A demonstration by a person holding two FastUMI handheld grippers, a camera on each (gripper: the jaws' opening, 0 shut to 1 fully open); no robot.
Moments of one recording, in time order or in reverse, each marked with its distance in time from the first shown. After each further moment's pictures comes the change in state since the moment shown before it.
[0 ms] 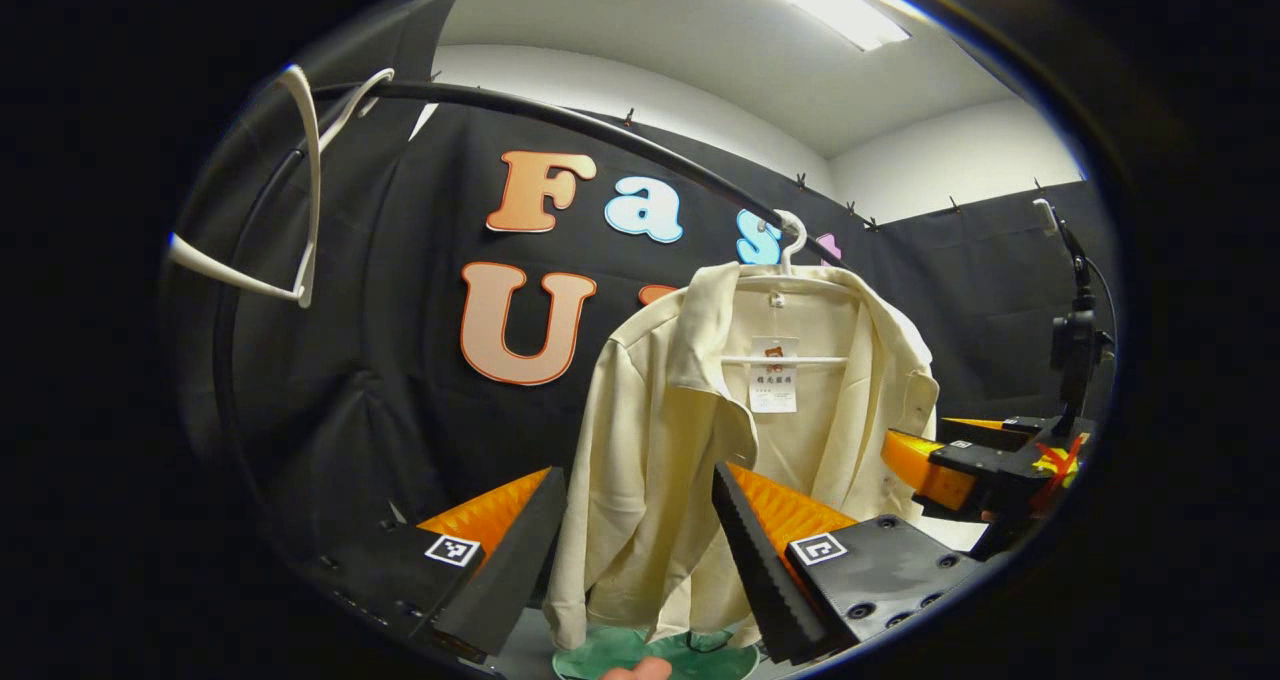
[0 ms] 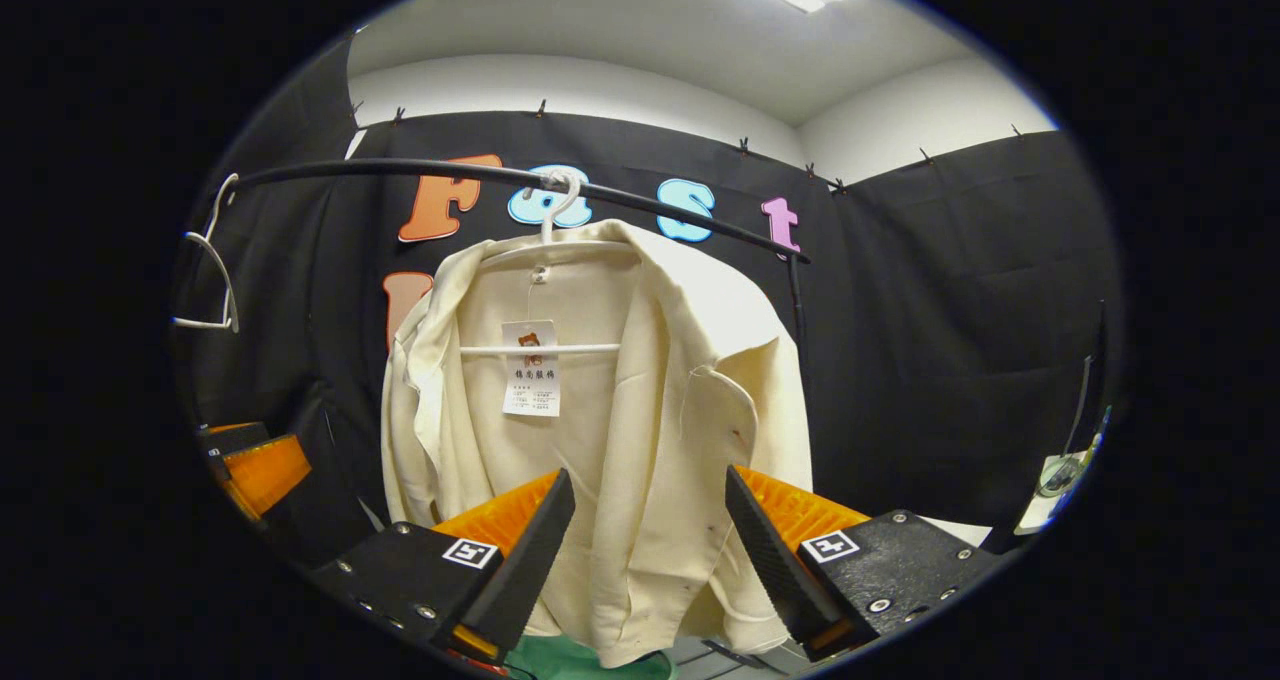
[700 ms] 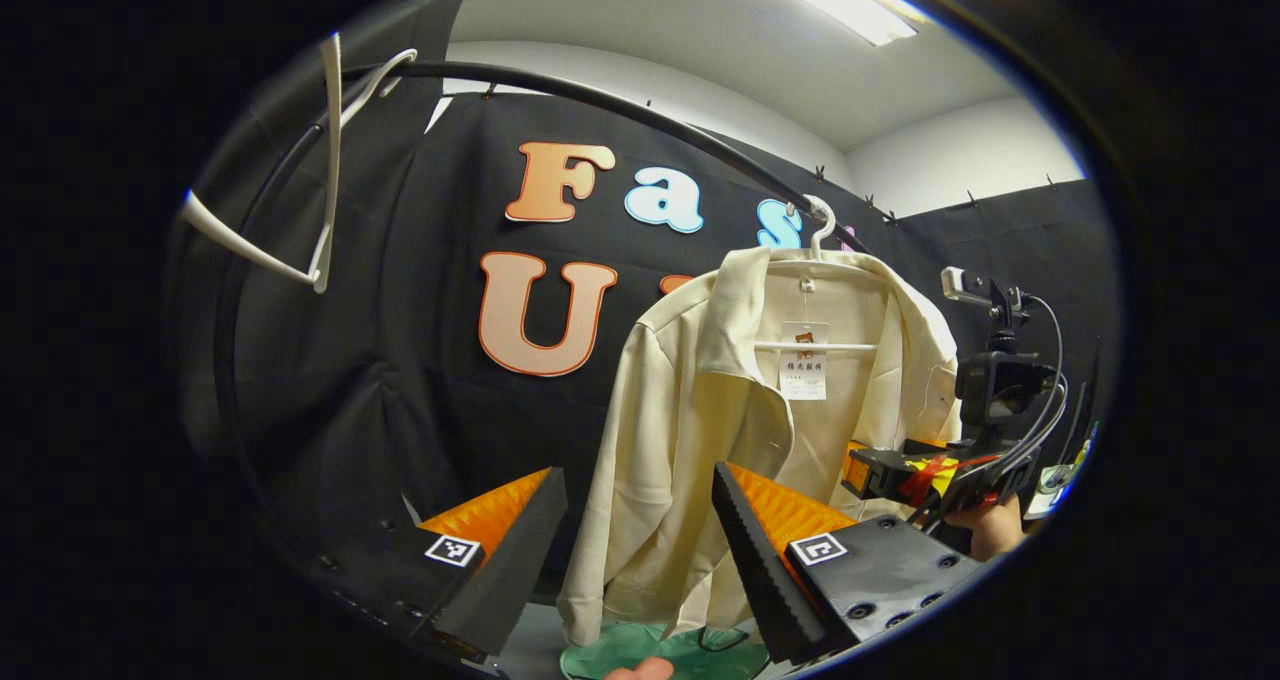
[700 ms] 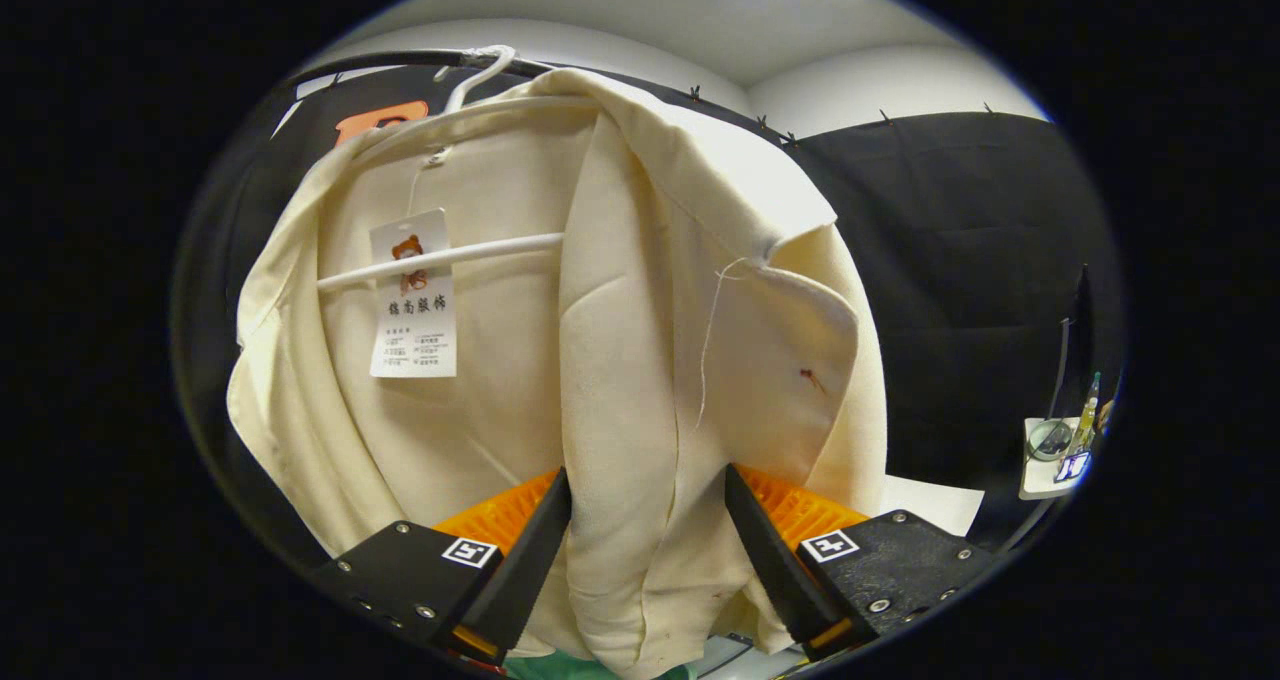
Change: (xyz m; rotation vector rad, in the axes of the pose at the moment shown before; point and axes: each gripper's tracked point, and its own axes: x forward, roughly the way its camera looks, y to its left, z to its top) left arm 0.008 0.016 -0.018 -0.001 0.019 0.045; right arm 0.093 -0.021 -0.054 0.046 0.120 -0.189
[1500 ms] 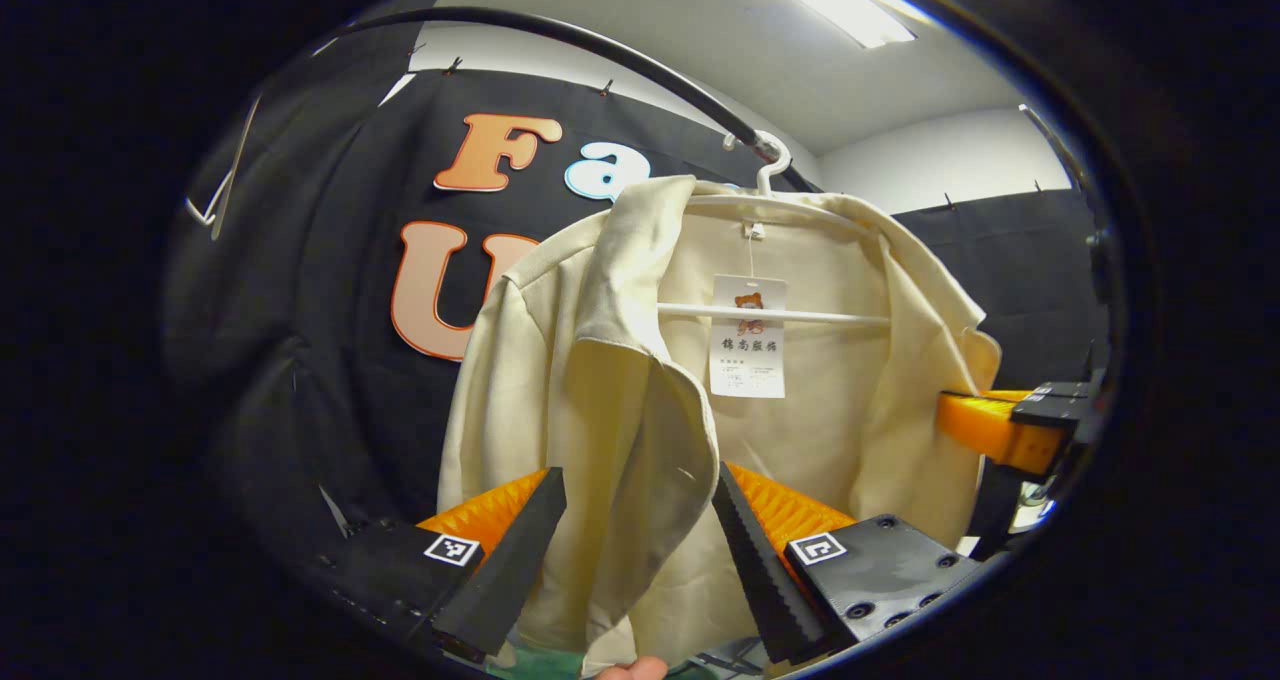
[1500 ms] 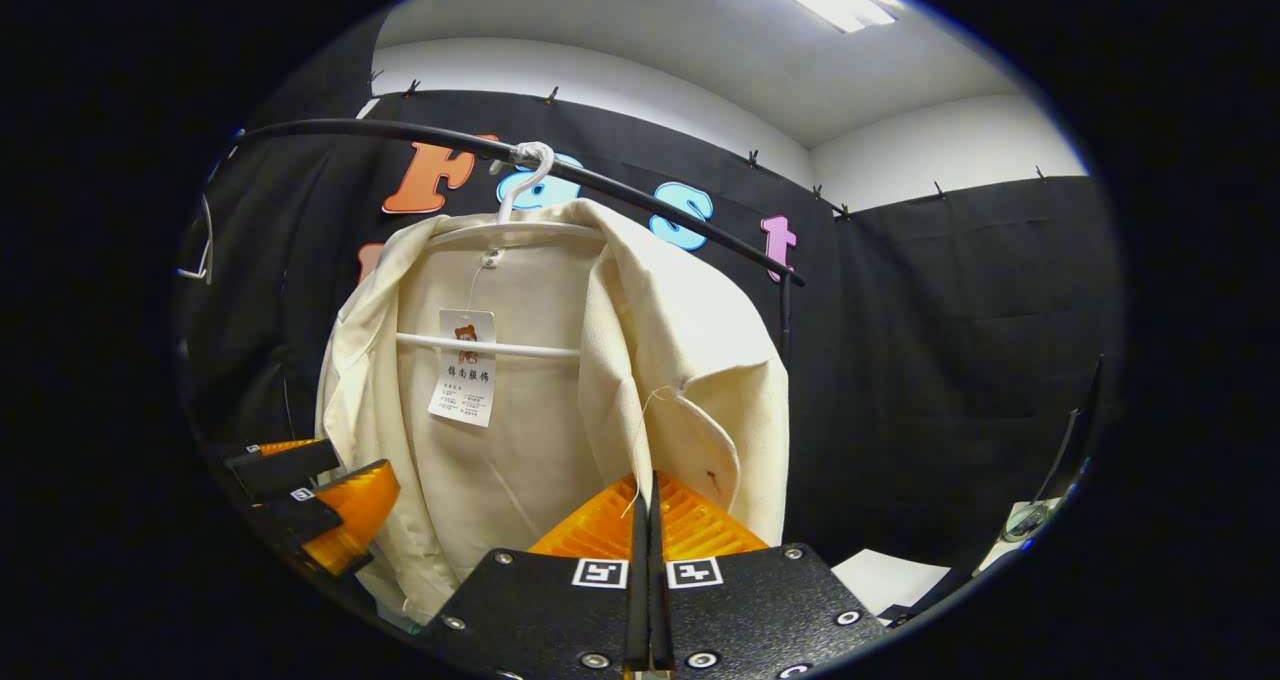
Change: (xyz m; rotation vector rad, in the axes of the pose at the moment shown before) left arm 0.116 -0.086 -0.037 -0.007 -0.034 -0.072; right arm -0.063 -0.030 0.067 -0.166 -0.178 0.153
